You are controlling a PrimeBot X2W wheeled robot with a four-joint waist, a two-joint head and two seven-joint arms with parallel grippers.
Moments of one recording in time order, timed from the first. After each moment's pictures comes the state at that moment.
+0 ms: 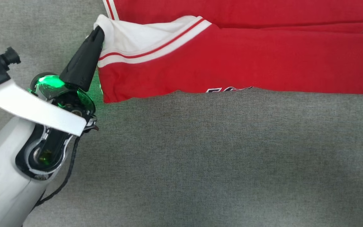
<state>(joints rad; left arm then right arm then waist) -0.67 0.67 -0.63 -0.08 -1.45 -0.13 -0.26 -0.45 -0.43 -0.23 -0.06 0.65 0.13 0.53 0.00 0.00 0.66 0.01</state>
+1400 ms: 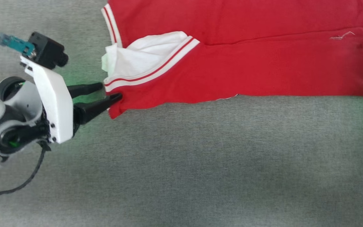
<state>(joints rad) -0.99 0.95 -1.05 0.04 -1.42 -0.05 0.44 -0.40 -0.43 -0.18 -0.08 0.62 0.13 0.40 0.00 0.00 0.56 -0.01</state>
